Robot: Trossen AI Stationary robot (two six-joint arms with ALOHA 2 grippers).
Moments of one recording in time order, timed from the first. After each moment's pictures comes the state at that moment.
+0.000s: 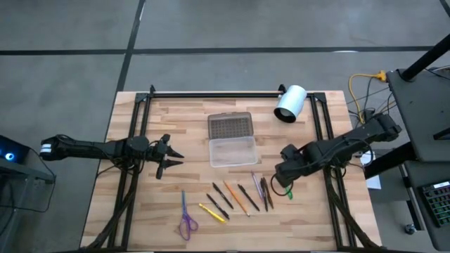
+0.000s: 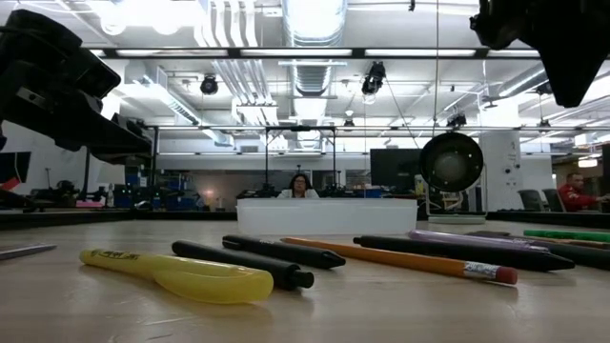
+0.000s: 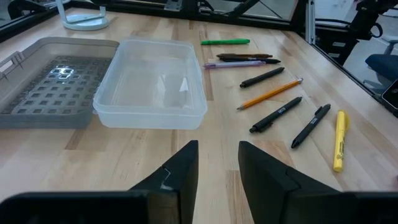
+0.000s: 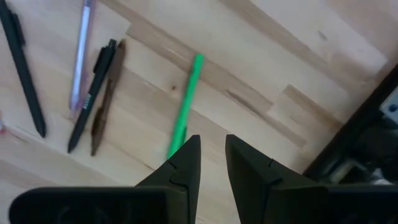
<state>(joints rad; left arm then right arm) 0.03 0.40 0.01 0.02 0.10 -0.09 0.38 1.42 1.17 -1.32 0.07 1.41</state>
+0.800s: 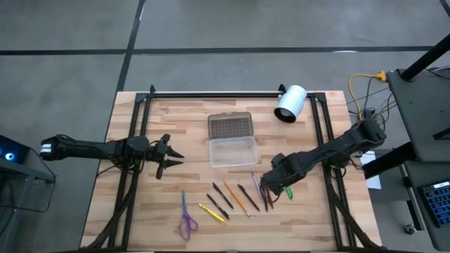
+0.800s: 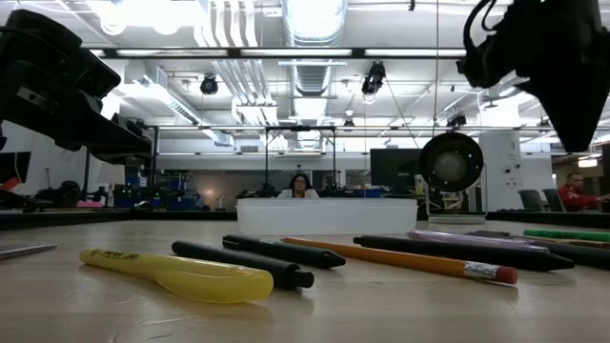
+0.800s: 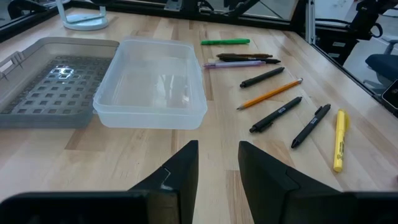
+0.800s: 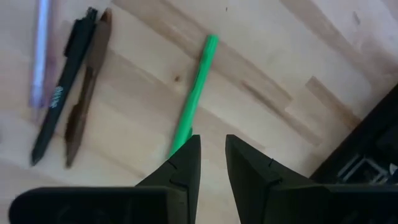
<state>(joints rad) 0.03 0.40 0.01 0.02 0.10 -0.09 0.38 1.63 1.17 -1.27 0.02 1.35</state>
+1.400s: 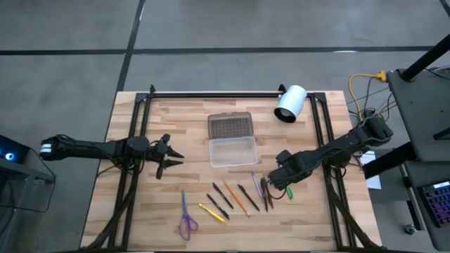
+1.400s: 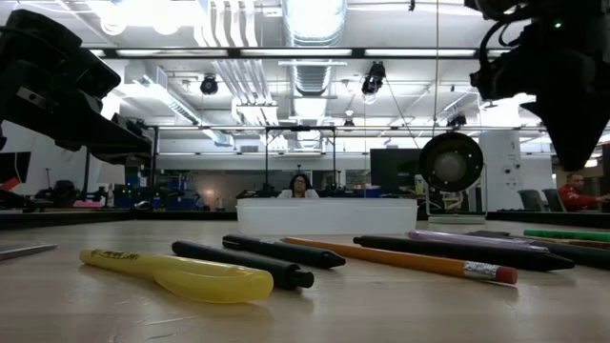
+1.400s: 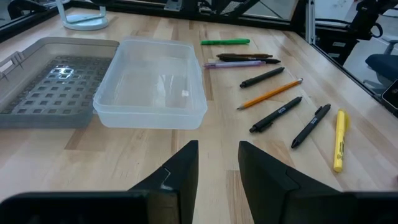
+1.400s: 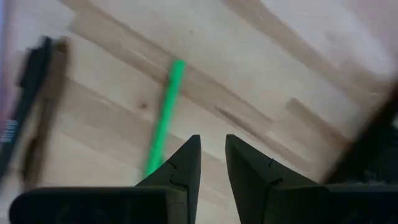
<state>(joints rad) 0.03 0.40 0.01 0.02 0.10 -0.09 0.38 1.50 0.99 -1.15 0.10 1.39</state>
